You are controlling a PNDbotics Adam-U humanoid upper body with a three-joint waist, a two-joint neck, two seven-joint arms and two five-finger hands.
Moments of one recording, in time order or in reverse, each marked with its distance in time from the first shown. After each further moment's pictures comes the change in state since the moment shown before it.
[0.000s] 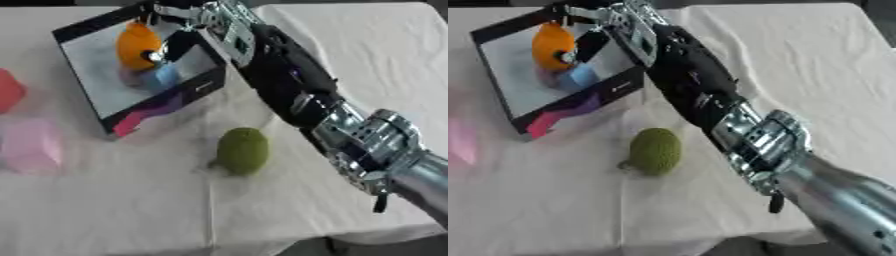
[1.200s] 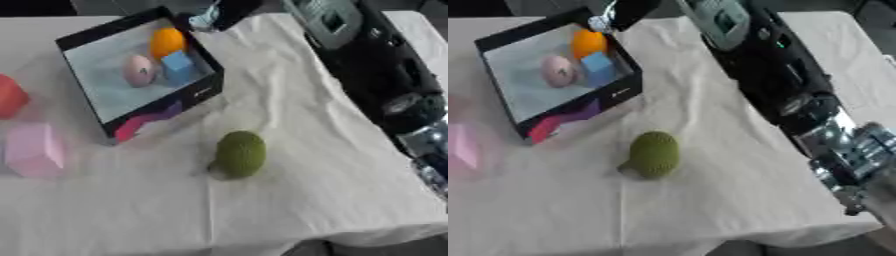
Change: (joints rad) left arm 0.065 0.025 0.012 0.007 -0.041 -0.004 0.017; right arm 0.209 -0.295 0.167 -0.679 -0.348 0.181 0.133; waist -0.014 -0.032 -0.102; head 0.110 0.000
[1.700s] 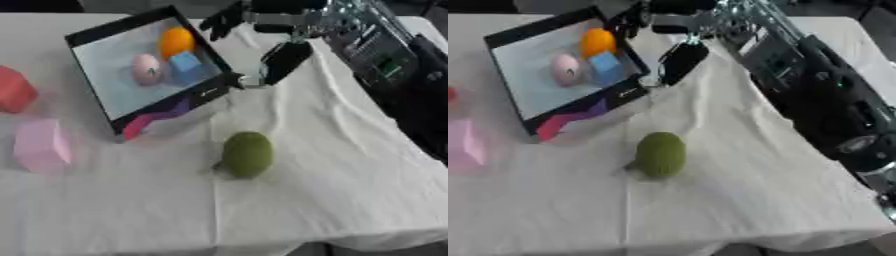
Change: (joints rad) left arm 0.003 0.000 -0.001 0.005 -0.016 0.010 -0.008; right arm 0.180 -0.135 0.057 -0.145 -0.009 -0.026 0.139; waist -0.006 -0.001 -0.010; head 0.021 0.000
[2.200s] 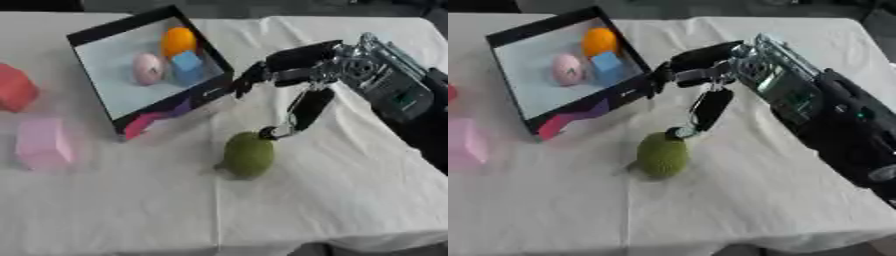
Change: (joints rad) left arm 0.000 0.000 -0.004 0.000 -0.005 0.004 -0.005; right arm 0.086 -0.040 0.046 -0.022 0.015 -0.062 0.115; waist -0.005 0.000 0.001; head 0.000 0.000
